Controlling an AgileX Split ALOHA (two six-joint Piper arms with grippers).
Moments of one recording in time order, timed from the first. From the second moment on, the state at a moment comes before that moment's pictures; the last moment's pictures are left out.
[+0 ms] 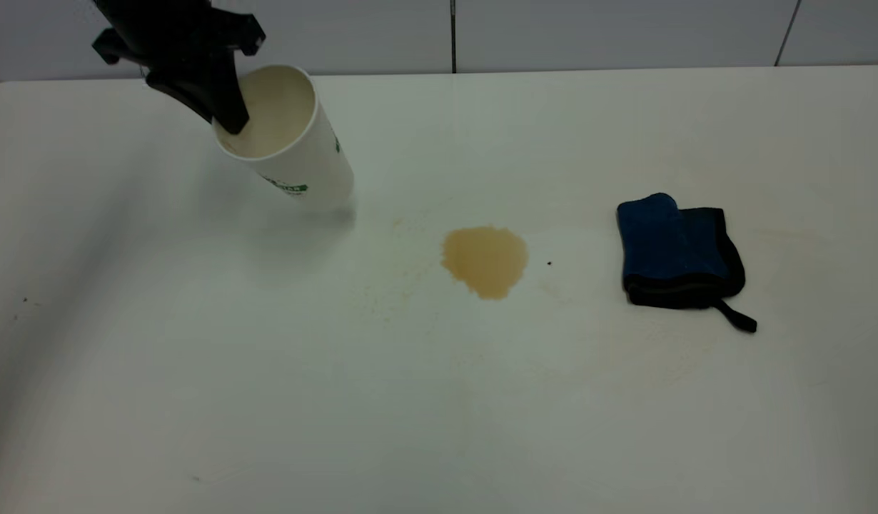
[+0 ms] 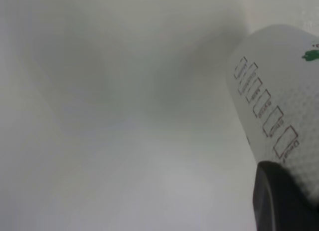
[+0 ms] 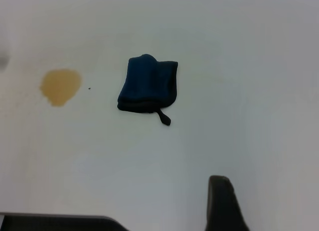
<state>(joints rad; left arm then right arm) -0.16 2.25 -1.61 -0.35 0.71 0.40 0.09 -0.02 -0.47 -0.05 1.11 0.14</state>
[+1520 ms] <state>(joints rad) -0.16 1.92 -1.61 -0.37 0.70 0.41 0.09 -0.02 -0.47 -0.05 1.11 0.14</state>
